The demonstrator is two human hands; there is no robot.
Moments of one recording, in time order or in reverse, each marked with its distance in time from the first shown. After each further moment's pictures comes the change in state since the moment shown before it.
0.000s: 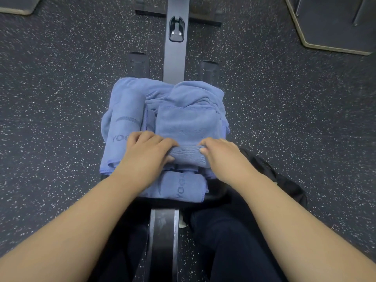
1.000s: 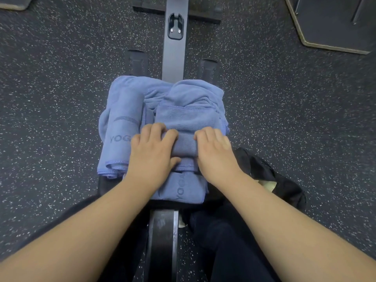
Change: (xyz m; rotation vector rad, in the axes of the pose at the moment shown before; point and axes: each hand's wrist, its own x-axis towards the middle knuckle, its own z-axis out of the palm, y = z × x) left_hand 0.007 0.019 0.009 0.017 0.063 -0.159; right_hand 0.013 -0.011 0.028 -0.204 0.301 -0.047
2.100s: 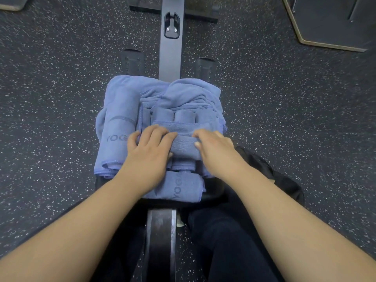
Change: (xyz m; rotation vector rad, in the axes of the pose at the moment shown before) left_hand -0.008 -0.007 0.001 -0.008 -0.006 0.115; right_hand 0.005 0.010 -0.027 0.205 -0.352 0.109
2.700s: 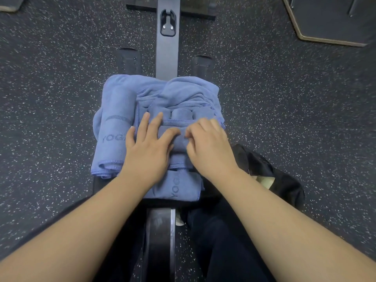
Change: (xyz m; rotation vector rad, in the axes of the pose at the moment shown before) left_hand 0.010 0.011 0.000 -0.039 -0.115 -0.161; right_hand 0.003 -0.014 0.012 0.014 0.508 -0.144
